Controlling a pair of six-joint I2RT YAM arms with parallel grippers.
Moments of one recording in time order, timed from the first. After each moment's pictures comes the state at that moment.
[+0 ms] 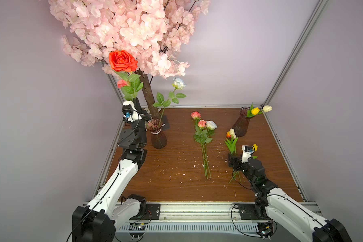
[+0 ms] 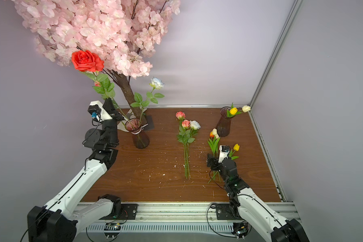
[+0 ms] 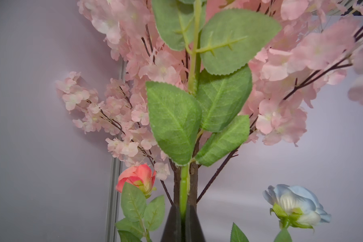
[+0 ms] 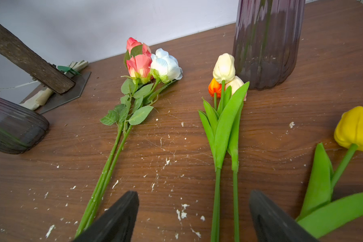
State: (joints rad) left arm -0.22 1.08 0.82 0.78 -0.32 0.08; right arm 0.44 0.77 0.12 0.25 0.17 0.39
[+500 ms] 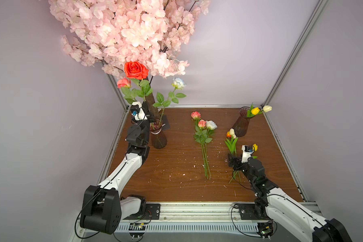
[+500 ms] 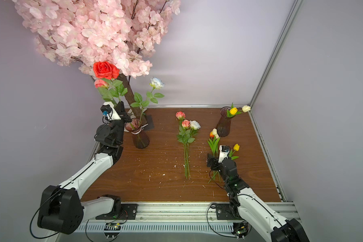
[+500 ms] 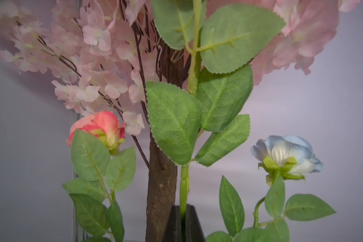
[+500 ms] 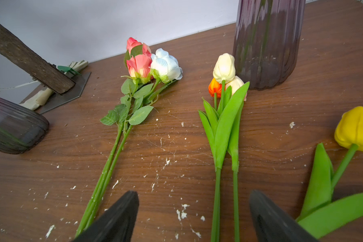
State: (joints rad) left arm -0.16 1.22 0.72 0.86 -0.17 -0.06; right arm 0.44 0.77 0.12 0.25 0.17 0.39
